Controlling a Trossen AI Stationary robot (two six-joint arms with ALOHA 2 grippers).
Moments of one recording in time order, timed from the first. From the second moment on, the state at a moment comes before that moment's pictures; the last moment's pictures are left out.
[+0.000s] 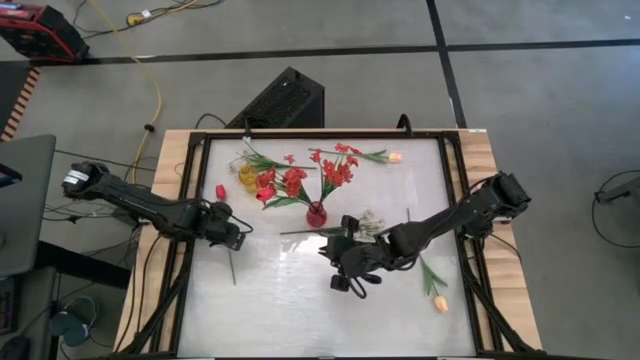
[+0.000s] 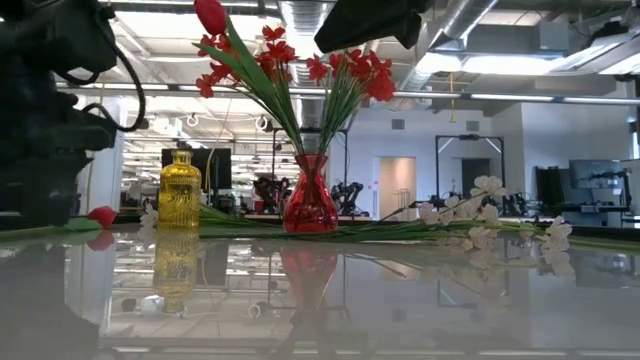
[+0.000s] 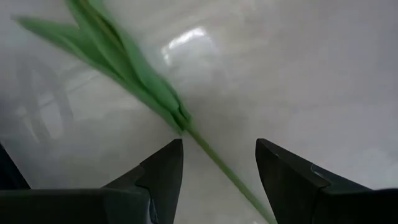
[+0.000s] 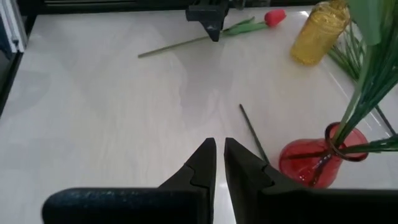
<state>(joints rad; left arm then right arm) -0.24 0.99 0.42 -0.81 -0.19 -1.40 0.40 1.71 1.32 -0.32 0.49 0.34</state>
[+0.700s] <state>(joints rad) -0.31 1.15 0.43 -0.74 -0.24 -1.48 0.40 1.71 1.32 -0.33 0.49 0.36</state>
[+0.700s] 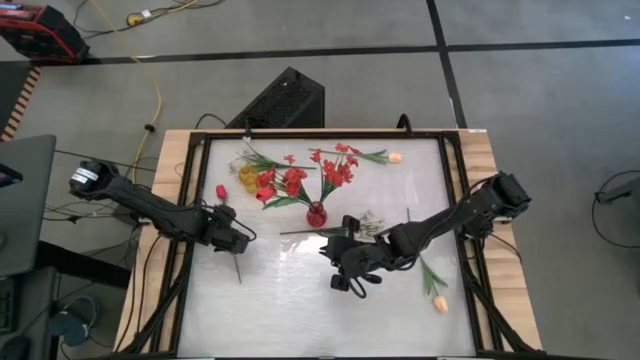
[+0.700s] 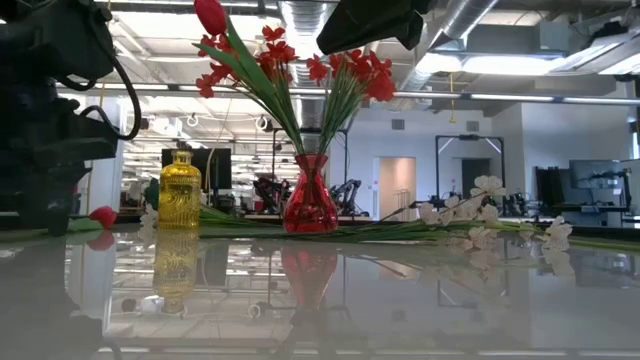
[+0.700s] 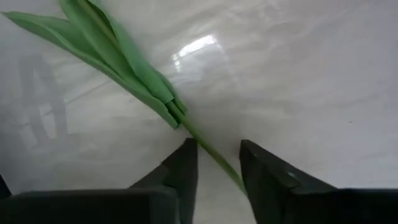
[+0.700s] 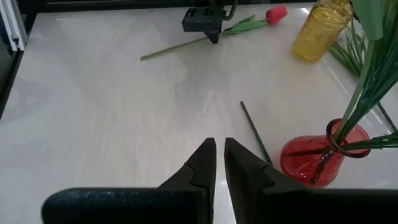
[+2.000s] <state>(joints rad) -0.50 1.13 0.59 -0.41 -0.18 -0.88 0.43 1.71 1.32 -0.34 0.42 0.40</state>
